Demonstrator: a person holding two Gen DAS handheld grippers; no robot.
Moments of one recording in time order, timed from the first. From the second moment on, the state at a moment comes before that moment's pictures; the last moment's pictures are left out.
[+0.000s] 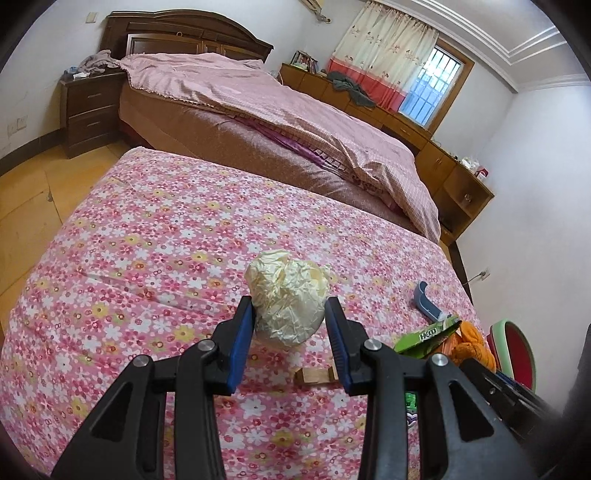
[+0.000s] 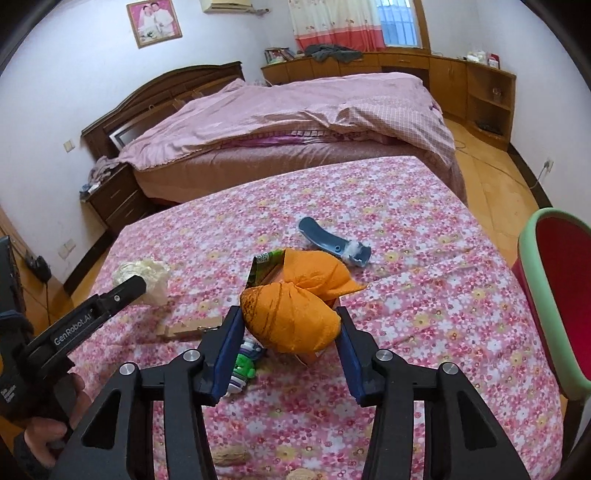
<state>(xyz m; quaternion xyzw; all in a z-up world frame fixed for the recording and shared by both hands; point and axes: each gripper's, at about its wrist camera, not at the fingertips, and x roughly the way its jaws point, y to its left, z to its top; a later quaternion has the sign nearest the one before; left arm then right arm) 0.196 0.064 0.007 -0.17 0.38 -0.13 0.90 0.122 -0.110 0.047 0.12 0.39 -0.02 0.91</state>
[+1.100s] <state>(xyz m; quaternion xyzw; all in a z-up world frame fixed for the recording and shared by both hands) 0.152 0.019 0.046 -0.12 0.34 -0.19 0.91 0.009 -0.216 0.085 0.19 0.32 -0.11 0.92</state>
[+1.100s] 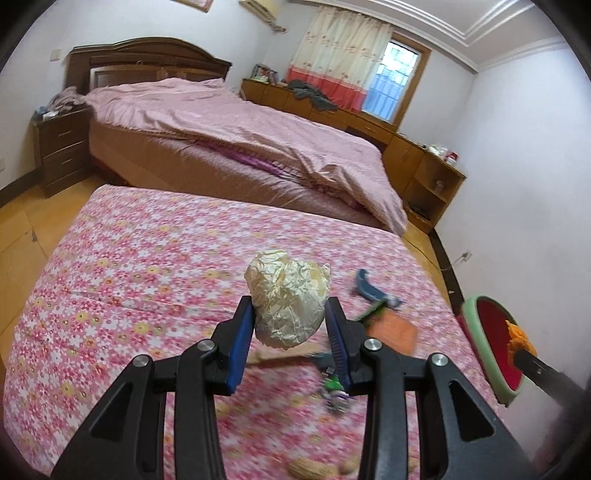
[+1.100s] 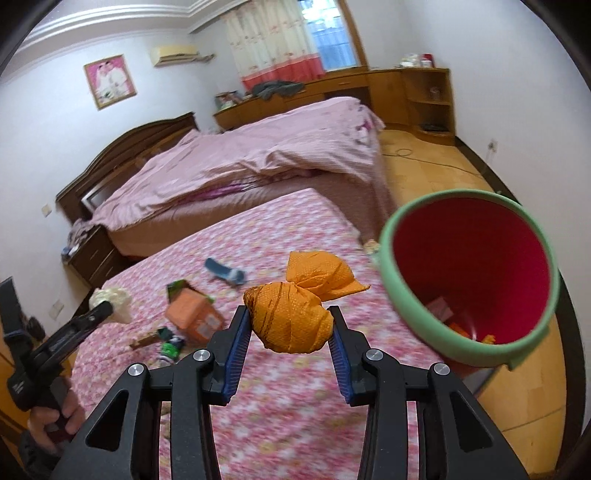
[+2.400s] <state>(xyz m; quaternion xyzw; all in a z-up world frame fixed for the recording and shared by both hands) 0.090 -0.274 0.067 0.05 0.38 -0.39 0.84 -0.077 -0.393 0.068 0.30 0.28 -0.18 0.90</state>
